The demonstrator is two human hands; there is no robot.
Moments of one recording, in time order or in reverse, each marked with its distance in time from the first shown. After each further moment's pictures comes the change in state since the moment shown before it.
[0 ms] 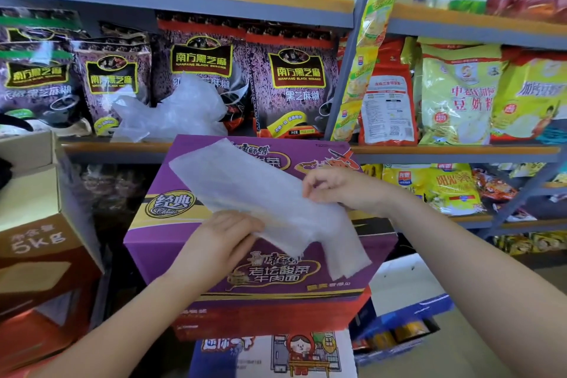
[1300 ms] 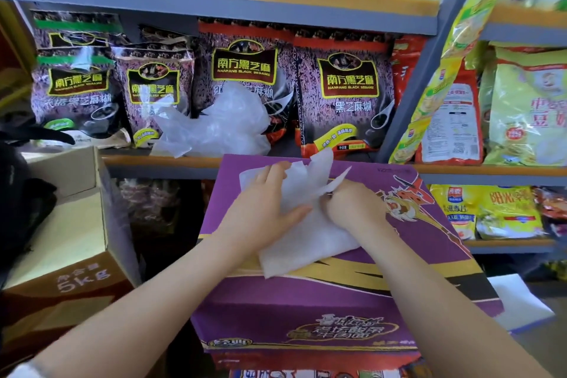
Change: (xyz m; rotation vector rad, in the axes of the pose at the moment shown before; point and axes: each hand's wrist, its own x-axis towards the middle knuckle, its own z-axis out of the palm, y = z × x) left_hand 0.079 -0.069 -0.037 -0.114 -0.196 -0.546; right_hand 0.129 -0.033 0.046 -0.640 0.558 0.450
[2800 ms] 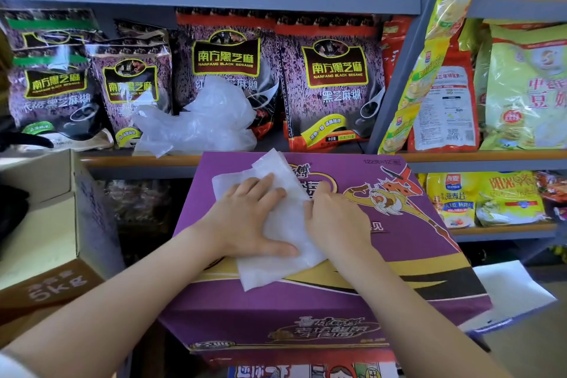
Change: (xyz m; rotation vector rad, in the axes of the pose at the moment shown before) left_hand 0.010 -0.017 0.020 0.473 -0.407 0.134; right_hand -0.029 0.011 0.011 0.012 0.126 -0.167
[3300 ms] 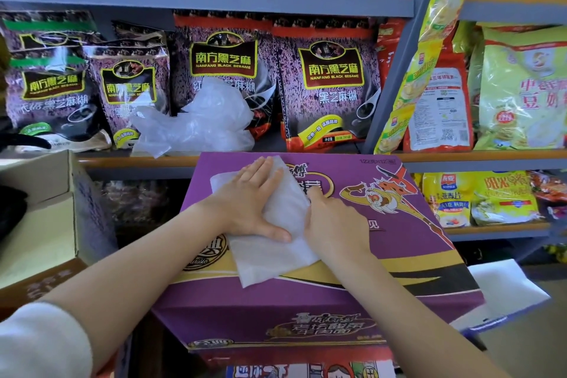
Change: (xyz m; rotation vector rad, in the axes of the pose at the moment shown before) left_hand 0.023 -0.010 -0.013 0.052 -0.092 0.019; right_hand -0.014 0.002 -0.003 -0.072 -0.006 -0.031
